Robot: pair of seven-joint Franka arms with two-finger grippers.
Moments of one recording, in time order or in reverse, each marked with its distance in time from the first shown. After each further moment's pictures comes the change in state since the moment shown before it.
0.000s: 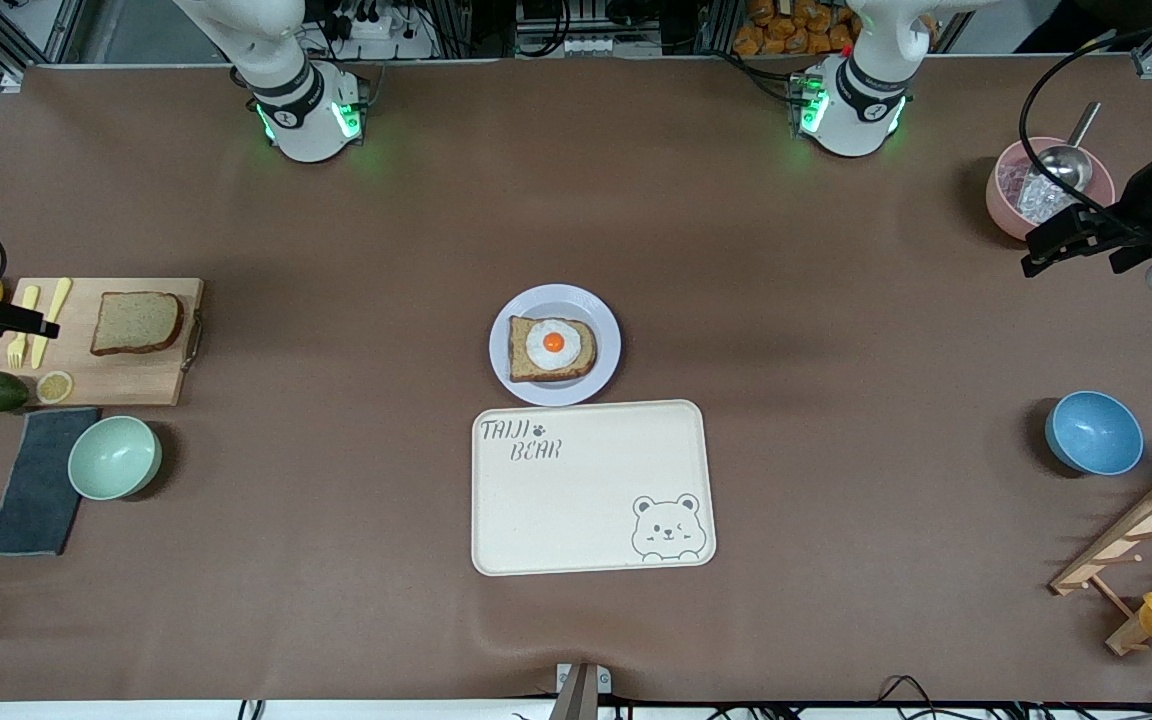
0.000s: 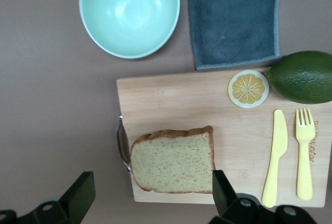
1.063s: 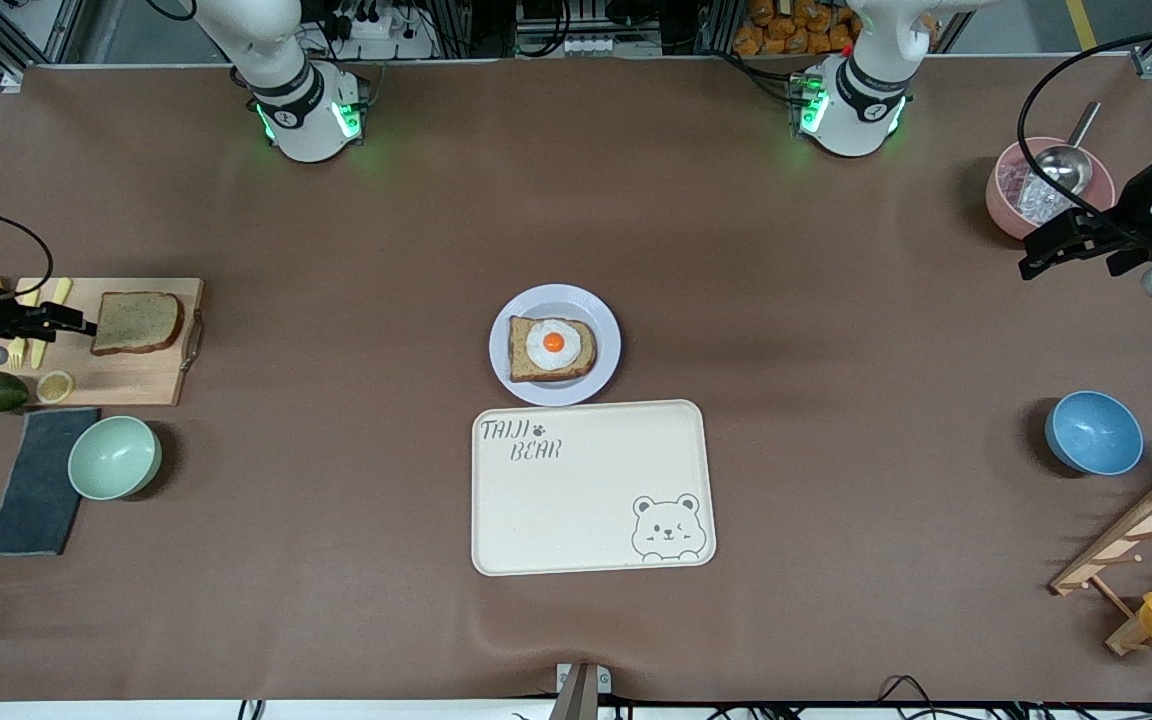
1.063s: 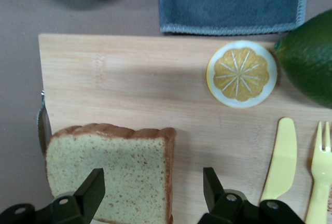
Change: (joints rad) left arm 0.000 0.008 0.000 0.001 0.000 0.000 0.000; right arm -0.122 0.149 -0.001 -0.116 0.024 0.232 -0.293
